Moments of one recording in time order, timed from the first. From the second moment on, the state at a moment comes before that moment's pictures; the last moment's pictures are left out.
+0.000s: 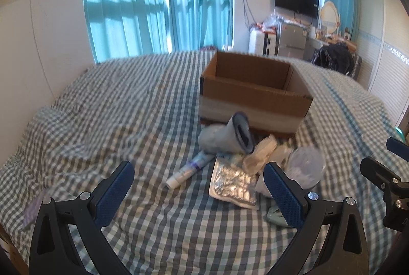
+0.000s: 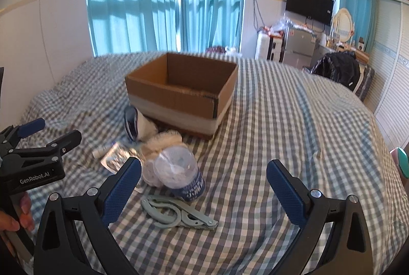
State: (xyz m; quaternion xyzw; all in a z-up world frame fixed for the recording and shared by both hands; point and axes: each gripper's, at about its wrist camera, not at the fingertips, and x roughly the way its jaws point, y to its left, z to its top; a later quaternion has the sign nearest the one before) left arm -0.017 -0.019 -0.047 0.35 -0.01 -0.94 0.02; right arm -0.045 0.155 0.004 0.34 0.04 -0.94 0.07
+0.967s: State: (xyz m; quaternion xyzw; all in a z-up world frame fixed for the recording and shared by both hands) left arm -0.073 0.007 -0.148 0.46 0.01 -0.88 -0.08; right arm -0.135 0.114 -0.091 0.44 0.06 -0.88 0.13
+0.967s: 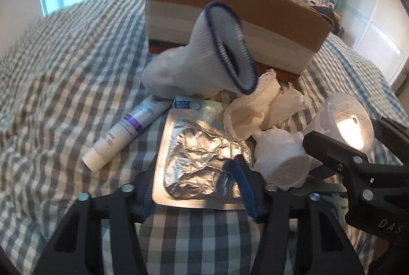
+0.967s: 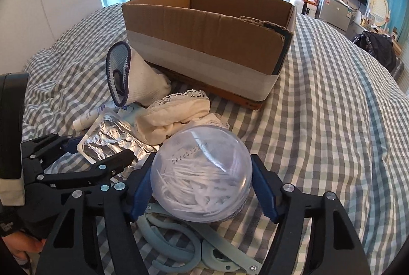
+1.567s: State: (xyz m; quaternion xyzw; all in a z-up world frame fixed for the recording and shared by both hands) left arm -0.032 0.007 -0.087 0.42 0.01 -0.90 -0.10; right arm -0.094 0.124 -0.049 0.40 0.06 -0.90 0.13
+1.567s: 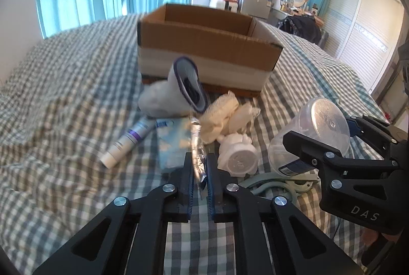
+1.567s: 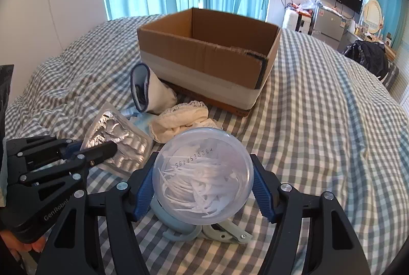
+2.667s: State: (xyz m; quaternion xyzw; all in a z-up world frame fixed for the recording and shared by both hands) left arm -0.139 0.012 0.070 0.29 -0.01 -0.95 -0.08; right arm -0.172 0.129 0.122 0.27 0.05 -0.95 0.16
